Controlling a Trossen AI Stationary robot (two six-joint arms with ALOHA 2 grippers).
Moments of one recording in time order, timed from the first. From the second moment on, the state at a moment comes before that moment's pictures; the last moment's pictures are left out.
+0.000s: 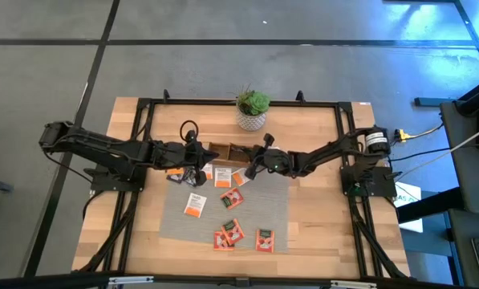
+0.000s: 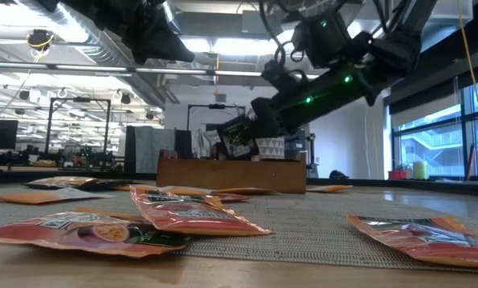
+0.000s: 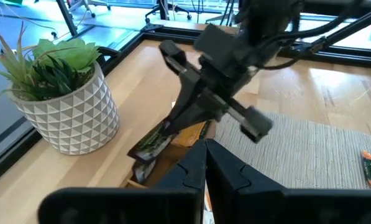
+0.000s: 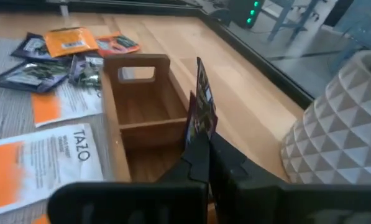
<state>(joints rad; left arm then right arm) -0.10 1.08 0.67 0.00 -0.40 -0.17 -0.01 1.84 0.77 0.68 0.51 -0.02</state>
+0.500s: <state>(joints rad) -0.10 1.10 0.66 -0.01 -0.43 -0.18 -0.04 1.94 0.77 0.84 0.48 0.02</state>
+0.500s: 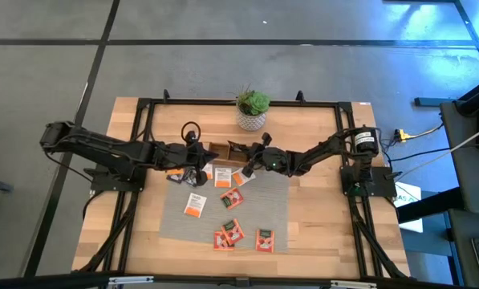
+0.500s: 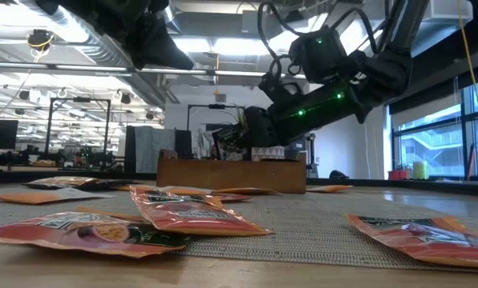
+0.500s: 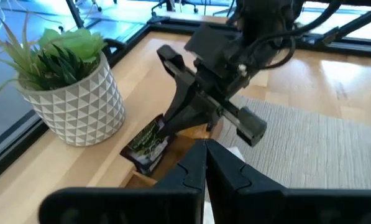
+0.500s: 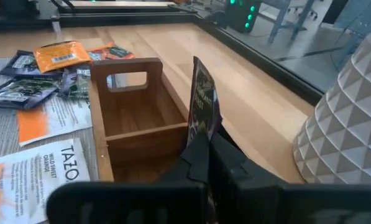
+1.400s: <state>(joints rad) -0.10 1.12 0.66 -0.01 -0.43 -0.19 -0.07 1.92 0.77 0.88 0.53 -0.01</state>
